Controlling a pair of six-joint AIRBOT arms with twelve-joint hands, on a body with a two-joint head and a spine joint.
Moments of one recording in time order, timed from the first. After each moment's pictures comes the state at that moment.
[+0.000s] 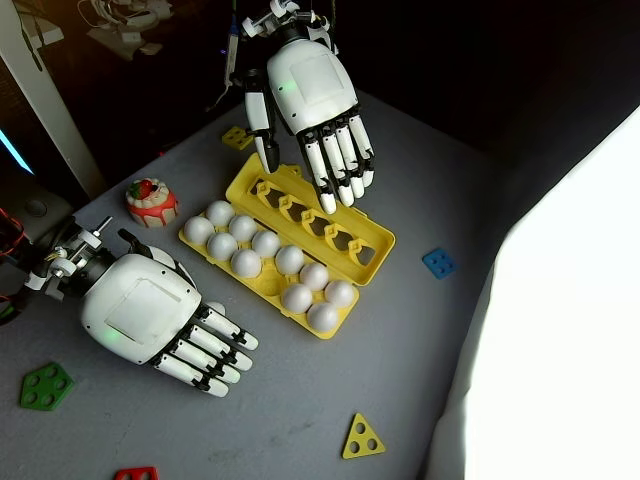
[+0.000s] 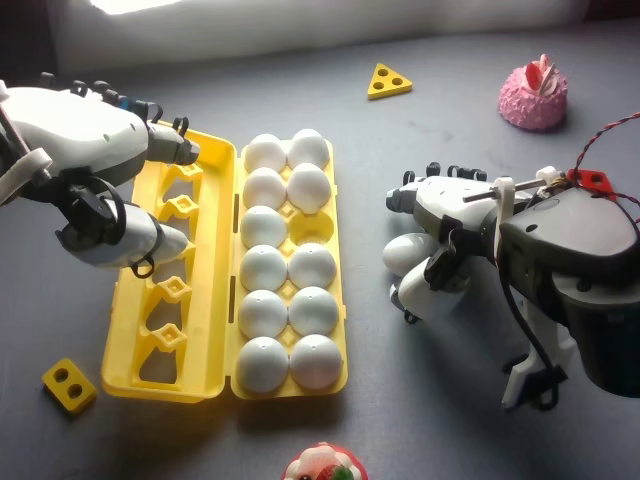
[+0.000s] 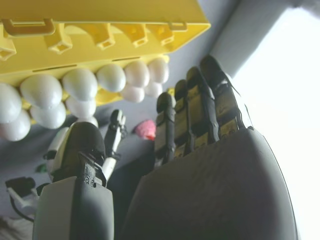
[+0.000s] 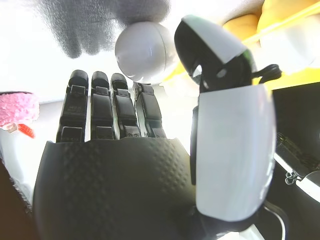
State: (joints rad) left arm 0.37 -0.76 0.76 -2.03 -0.49 2.99; right arm -0.40 -1.37 0.99 1.72 0.83 -2.01
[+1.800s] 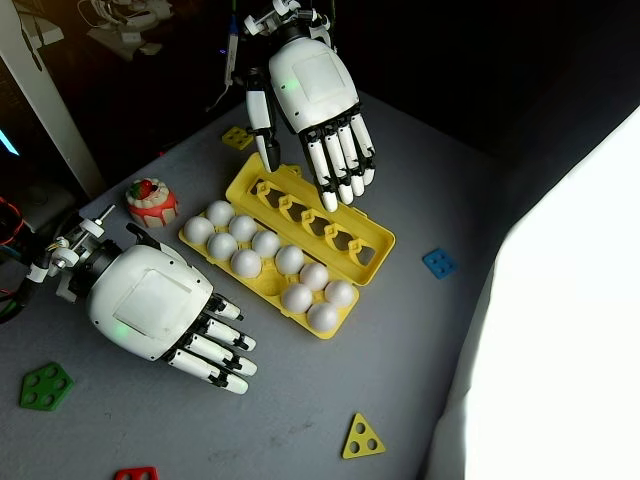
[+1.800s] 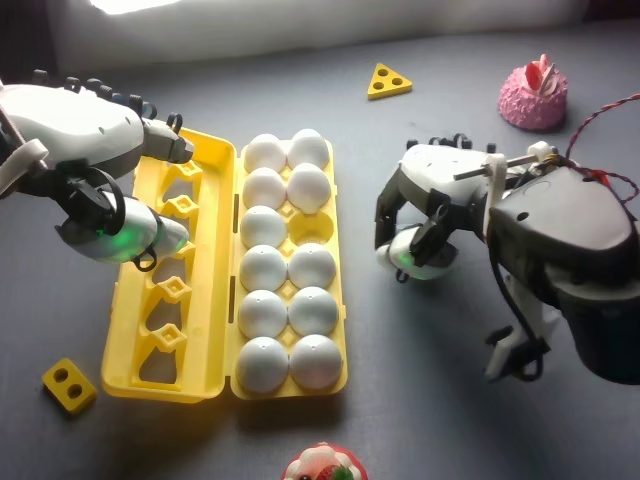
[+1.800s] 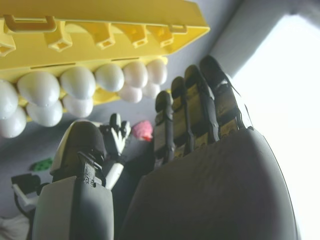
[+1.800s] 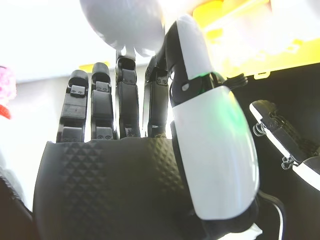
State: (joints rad) left arm 0.34 -0.76 0.76 -2.07 -0.51 2.99; right arm -0.37 -1.38 0.99 1.58 0.83 -1.94
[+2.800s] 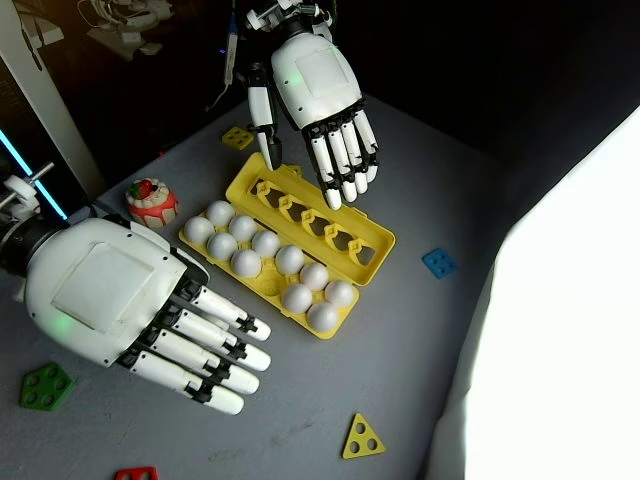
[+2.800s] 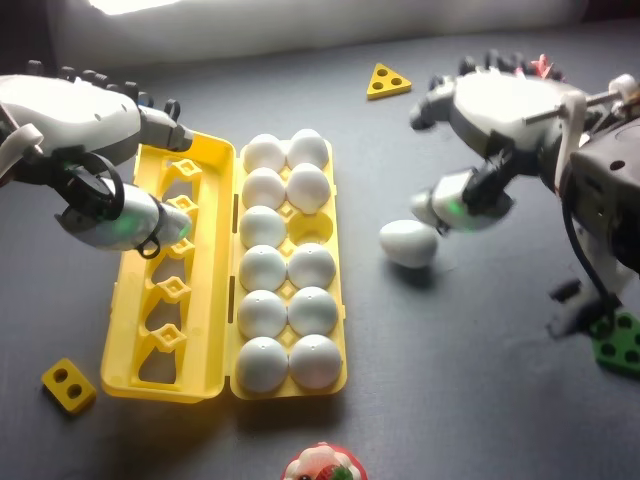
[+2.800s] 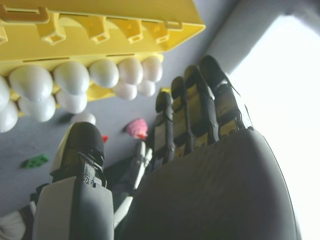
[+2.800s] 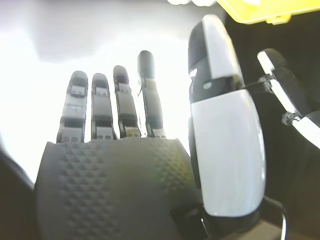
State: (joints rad) left arm 0.32 -0.75 0.76 -2.08 -0.52 3.00; right arm -0.29 -1.20 0.84 1.64 0.91 -2.08
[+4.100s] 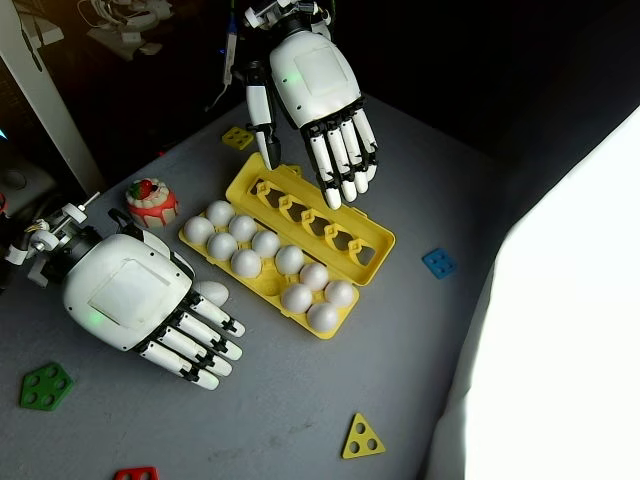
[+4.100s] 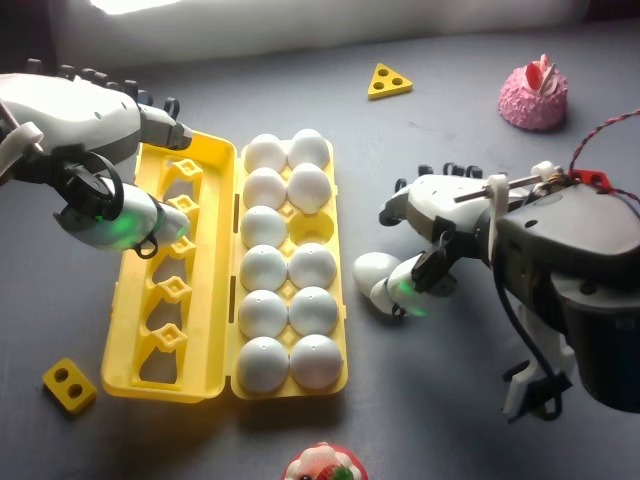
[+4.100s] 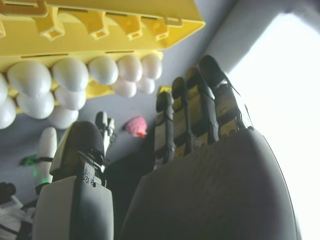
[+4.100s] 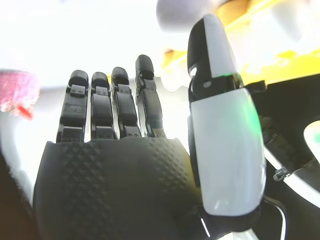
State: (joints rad) left arm 0.32 -0.75 0.76 -2.08 -0.54 3.00; right arm -0.35 -1.35 0.90 1.77 0.91 -2.09
